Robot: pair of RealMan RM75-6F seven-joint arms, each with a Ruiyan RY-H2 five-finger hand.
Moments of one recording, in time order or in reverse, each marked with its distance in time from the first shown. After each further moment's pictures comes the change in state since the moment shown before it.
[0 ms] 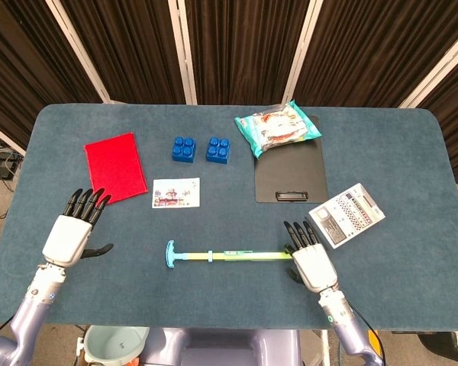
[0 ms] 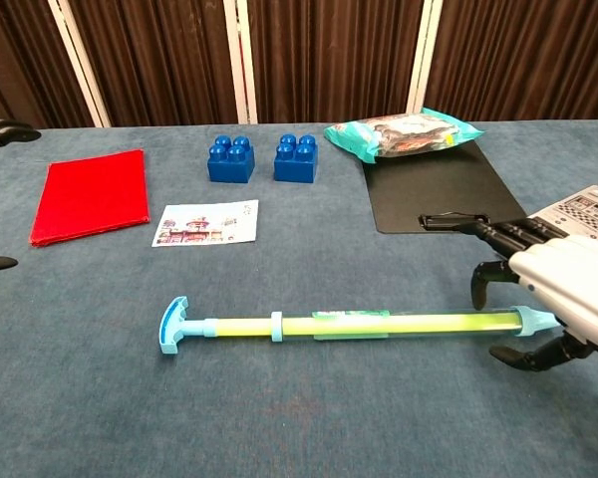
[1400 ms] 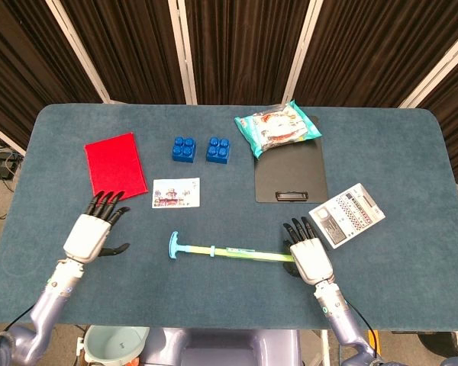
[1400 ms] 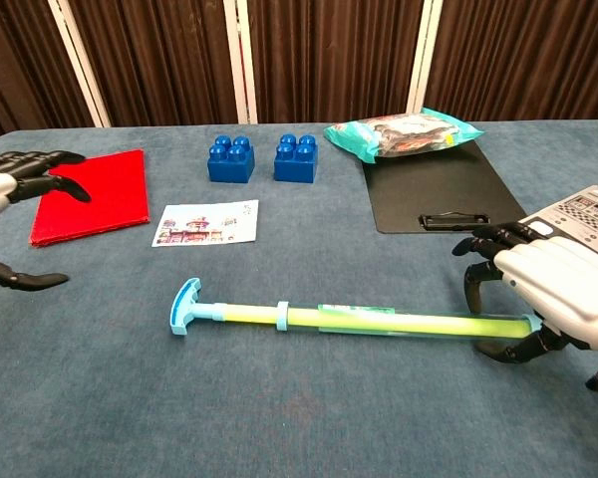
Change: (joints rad) left arm -0.074 -0.142 0.027 0.183 0.014 -0.042 -0.140; right arm 0.047 -0.061 0.002 0.092 0.063 -0.005 0.053
